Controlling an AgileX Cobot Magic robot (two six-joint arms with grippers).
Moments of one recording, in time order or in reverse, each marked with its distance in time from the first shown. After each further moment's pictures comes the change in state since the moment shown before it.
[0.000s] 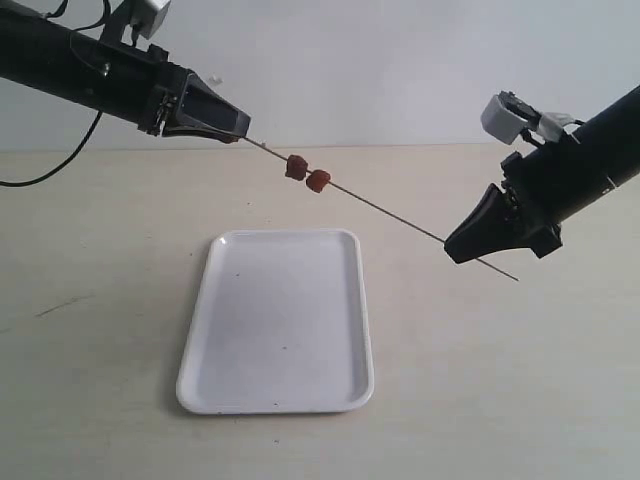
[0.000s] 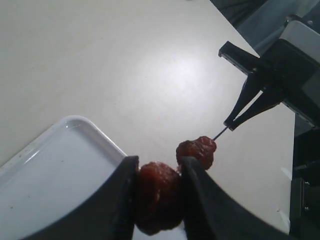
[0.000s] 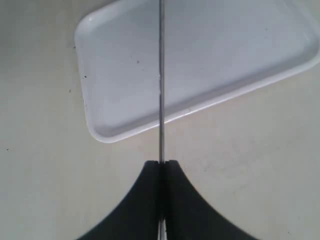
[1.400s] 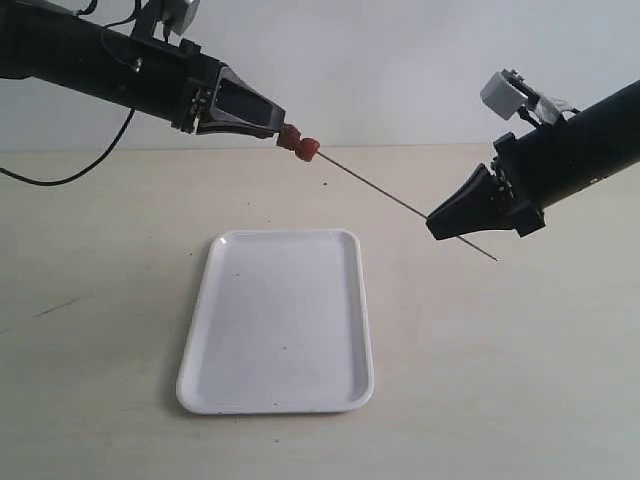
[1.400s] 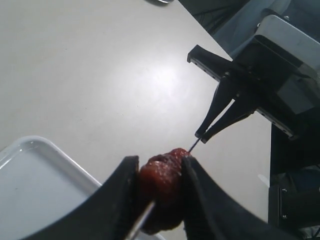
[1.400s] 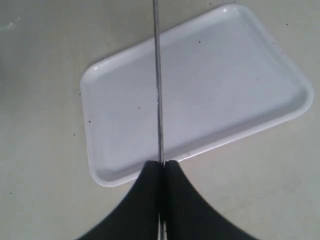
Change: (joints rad) left arm -0.072 0.000 0.000 -0.068 -0.008 -0.002; right arm 0.000 0.000 0.000 0.141 0.008 -0.034
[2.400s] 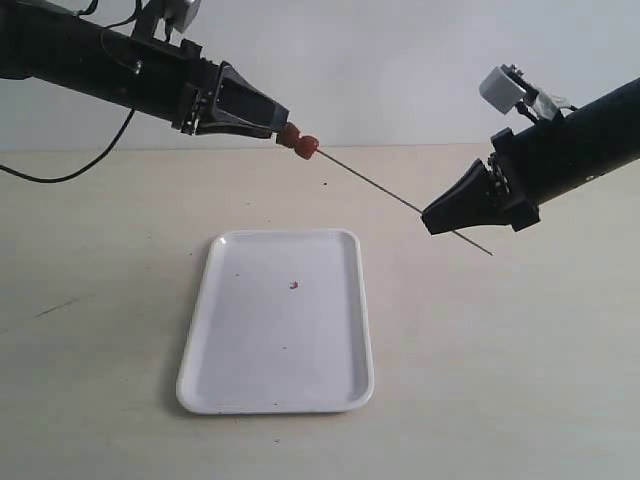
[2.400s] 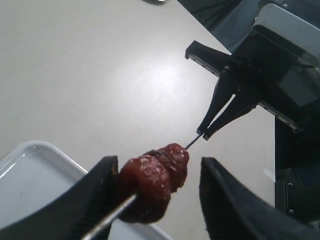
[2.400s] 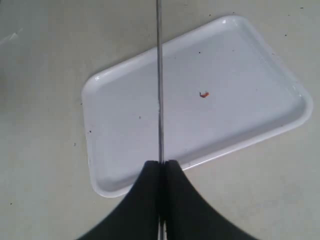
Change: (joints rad) left arm 0.007 0.000 0.000 -0.002 0.004 0.048; right arm 0.000 0.000 0.000 0.029 0.002 -0.005
